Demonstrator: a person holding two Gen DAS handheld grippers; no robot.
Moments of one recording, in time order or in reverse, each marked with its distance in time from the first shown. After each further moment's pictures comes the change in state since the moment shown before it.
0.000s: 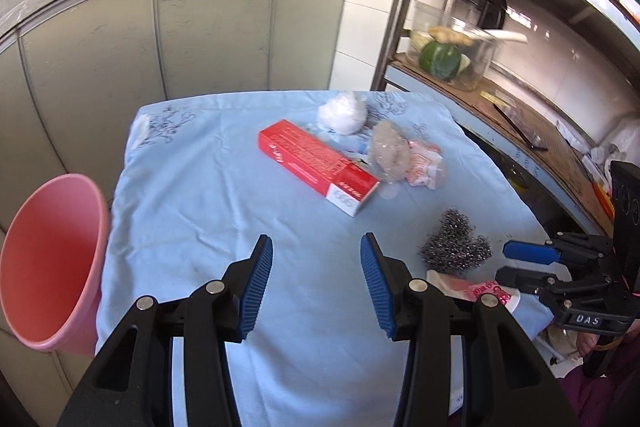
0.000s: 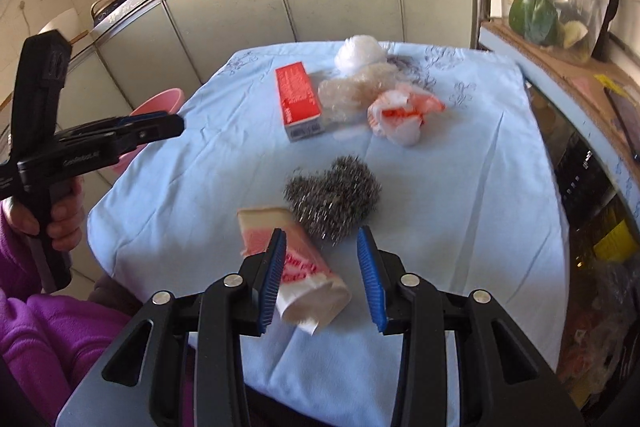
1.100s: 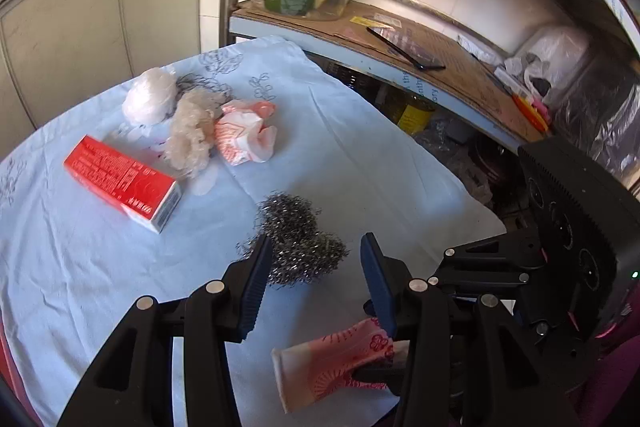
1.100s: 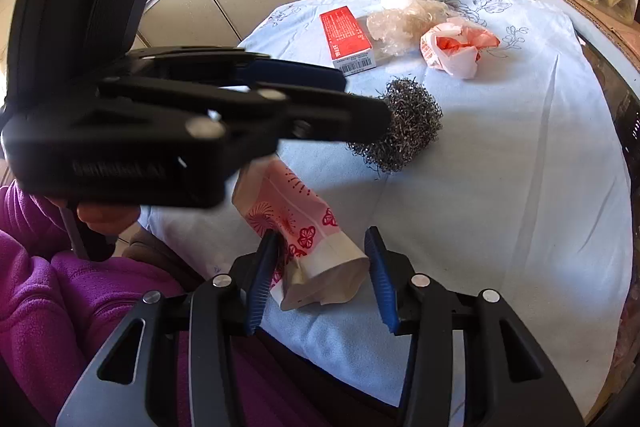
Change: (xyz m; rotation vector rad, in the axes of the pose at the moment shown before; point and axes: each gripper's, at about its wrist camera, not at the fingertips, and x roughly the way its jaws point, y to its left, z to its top) left arm 0.055 -0.122 0.010 0.283 0.184 -0.307; right arm 0.017 0.004 -0.022 -0.001 0.128 0.173
